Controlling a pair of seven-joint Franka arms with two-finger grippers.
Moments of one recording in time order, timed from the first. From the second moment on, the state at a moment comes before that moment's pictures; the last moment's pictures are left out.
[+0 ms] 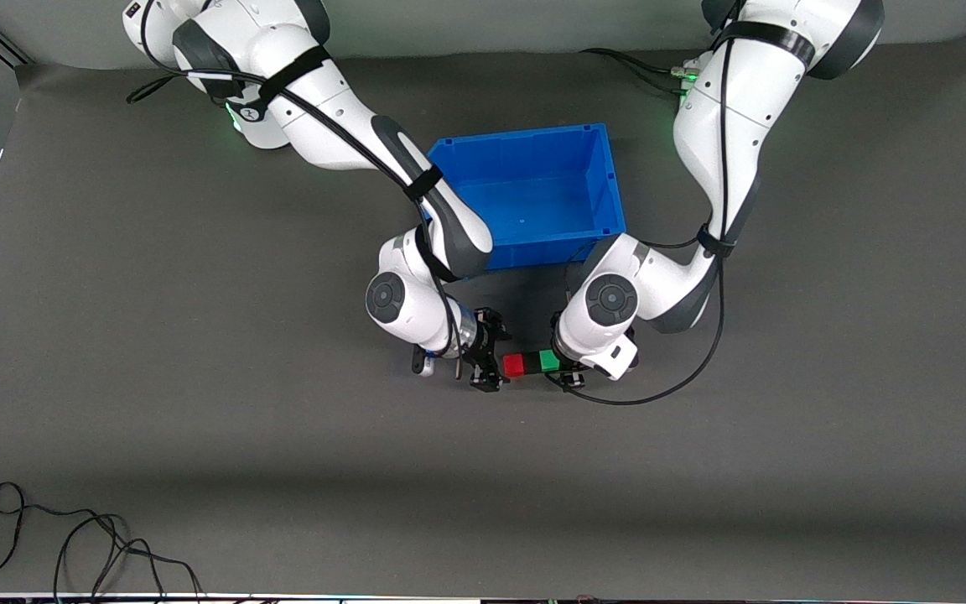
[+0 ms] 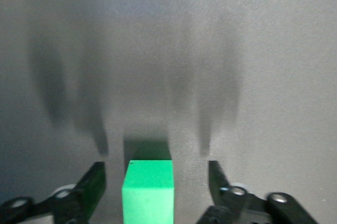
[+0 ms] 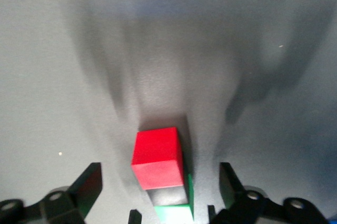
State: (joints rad) left arm -0.41 0.77 -0.17 -1.59 0.02 2.43 -2.27; right arm 0.77 0.92 -0.13 -1.38 0.77 2.52 1.76
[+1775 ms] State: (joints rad) left arm 0.03 0.30 -0.15 -1.52 0.04 1.67 -0.67; right arm 0.66 0.26 -0.59 -1.43 0.10 1.66 0.55
